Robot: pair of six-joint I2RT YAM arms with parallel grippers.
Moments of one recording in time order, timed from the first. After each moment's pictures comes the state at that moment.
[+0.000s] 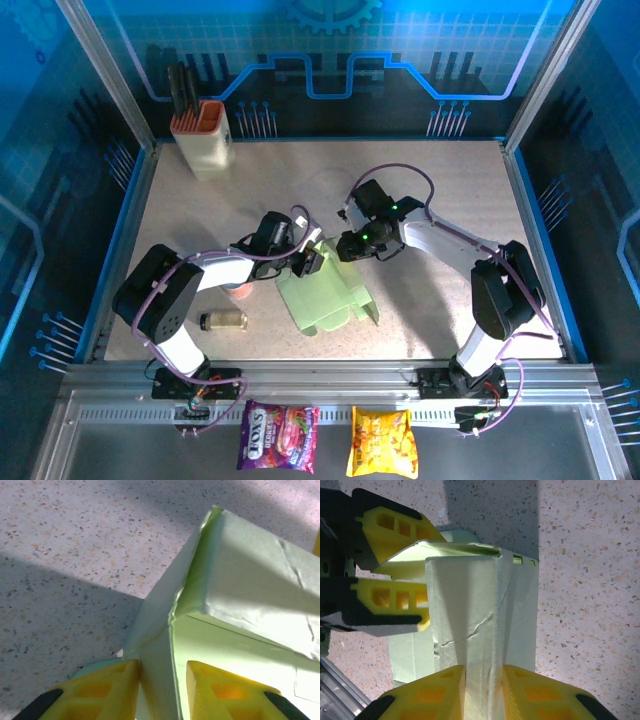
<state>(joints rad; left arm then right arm) -0.50 1.67 0.76 0.15 0.44 -0.05 0.57 1.69 1.26 -0.75 -0.33 0.26</state>
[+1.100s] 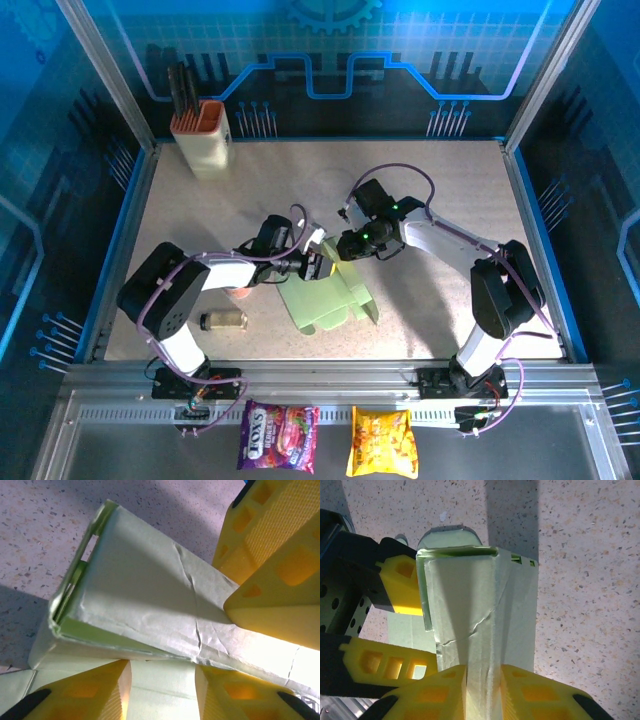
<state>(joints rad) -0.51 1.70 0.72 0.33 0.66 -0.28 0.56 1.69 1.25 -0.74 -0.34 0.25</state>
